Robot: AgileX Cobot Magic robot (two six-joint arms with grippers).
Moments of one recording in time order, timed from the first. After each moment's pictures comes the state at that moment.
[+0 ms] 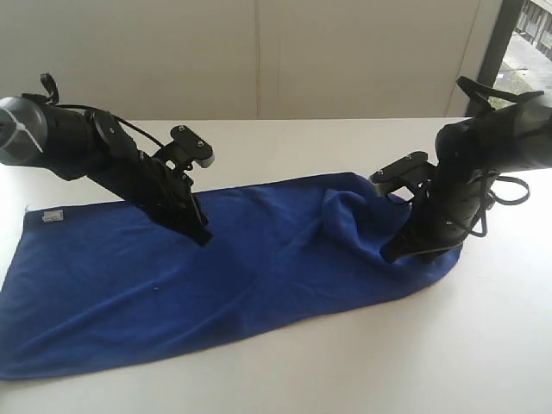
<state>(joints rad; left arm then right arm) -0.39 2.06 -1.35 -0.63 0.46 1.05 0.08 2.00 -1.21 -0.16 0.64 -0.16</state>
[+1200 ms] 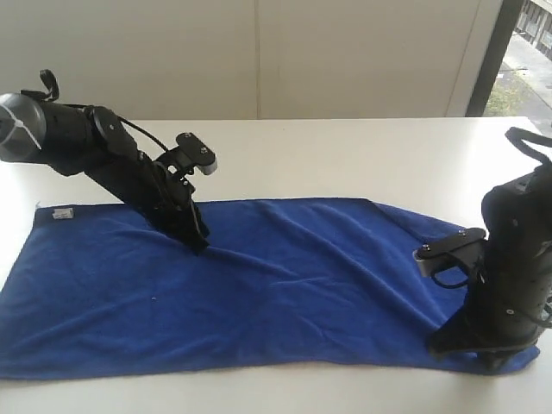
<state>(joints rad) -0.39 2.05 -1.36 -0.60 0.58 1.07 0.13 1.72 -0.79 -0.18 0.77 0.06</state>
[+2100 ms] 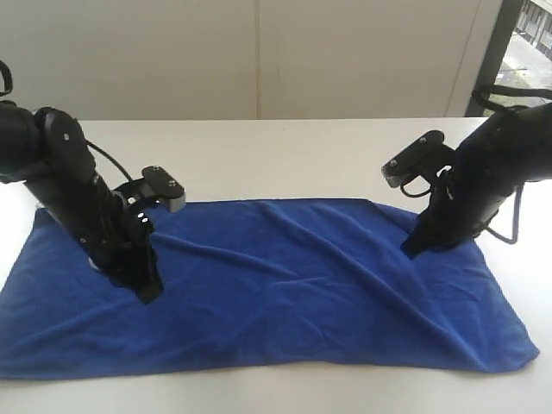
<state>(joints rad) -0.39 1.82 -1.10 -0.40 0.78 0.87 0.11 1.83 -1.06 -0.53 0.50 0.08</state>
